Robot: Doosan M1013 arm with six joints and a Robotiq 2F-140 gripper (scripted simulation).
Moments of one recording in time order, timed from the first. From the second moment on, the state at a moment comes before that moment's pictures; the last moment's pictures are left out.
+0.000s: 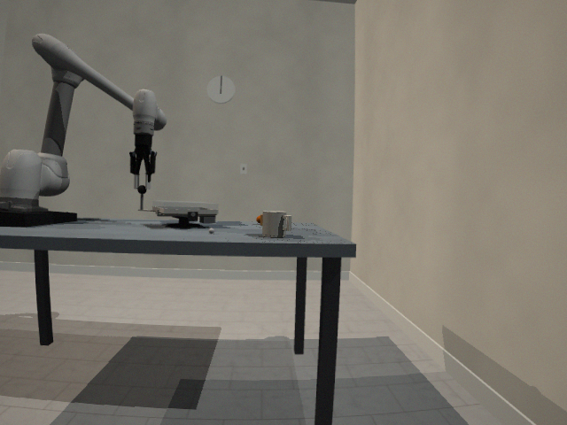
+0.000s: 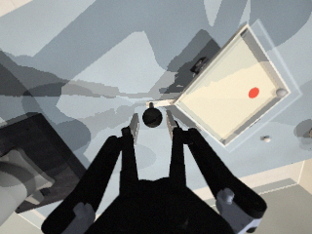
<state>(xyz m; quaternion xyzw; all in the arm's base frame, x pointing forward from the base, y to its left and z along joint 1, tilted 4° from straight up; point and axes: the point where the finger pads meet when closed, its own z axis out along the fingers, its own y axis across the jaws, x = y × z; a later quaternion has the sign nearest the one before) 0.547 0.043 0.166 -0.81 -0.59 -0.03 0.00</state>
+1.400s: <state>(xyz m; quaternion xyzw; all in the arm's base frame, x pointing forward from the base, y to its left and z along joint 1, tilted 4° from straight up) 0.548 0.043 0.151 -0.81 -0.59 -0.03 0.00</state>
